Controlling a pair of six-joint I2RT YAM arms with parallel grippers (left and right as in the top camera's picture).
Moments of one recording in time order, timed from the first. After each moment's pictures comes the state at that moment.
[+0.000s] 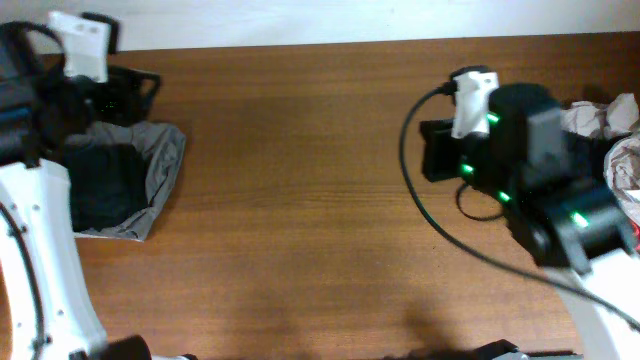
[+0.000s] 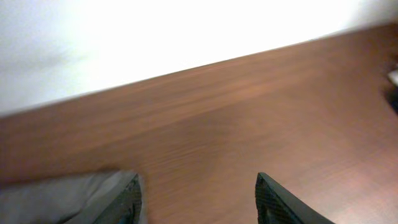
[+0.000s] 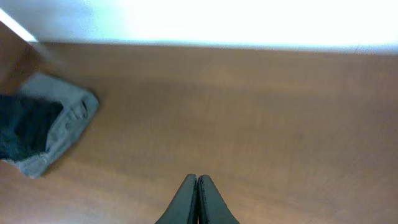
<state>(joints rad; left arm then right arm) 0.23 1.60 1.87 -1.01 0.56 0.32 0.30 1.20 1.49 -0.88 -0.09 0.18</state>
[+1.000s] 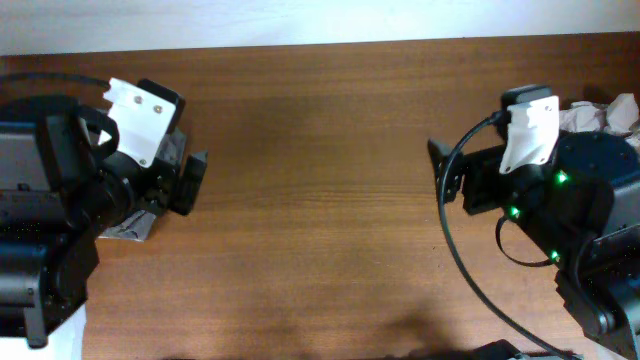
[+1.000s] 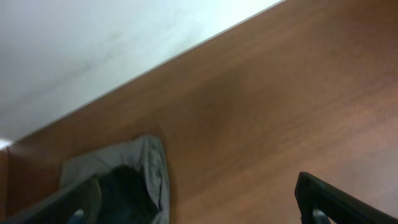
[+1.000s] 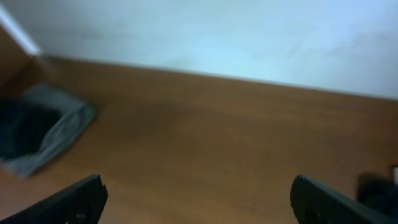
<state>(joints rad) -0.08 1.25 1.89 -1.32 0.14 0.38 0.30 1.02 1.51 -0.97 -0.05 0.09</state>
